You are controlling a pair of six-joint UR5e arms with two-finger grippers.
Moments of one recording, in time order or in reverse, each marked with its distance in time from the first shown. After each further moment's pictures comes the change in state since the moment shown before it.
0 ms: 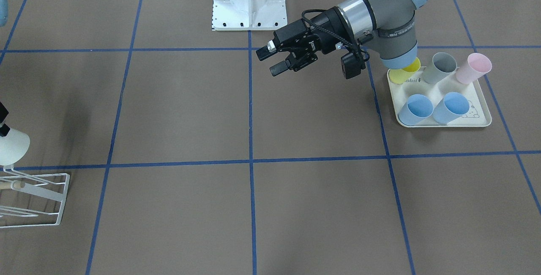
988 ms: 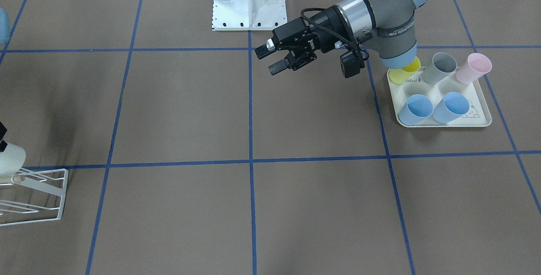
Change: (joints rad) left arm 0.000 -0.005 -0.003 0.000 0.000 0.000; right arm -0.015 0.038 -0.119 0.013 -0.019 -0.025
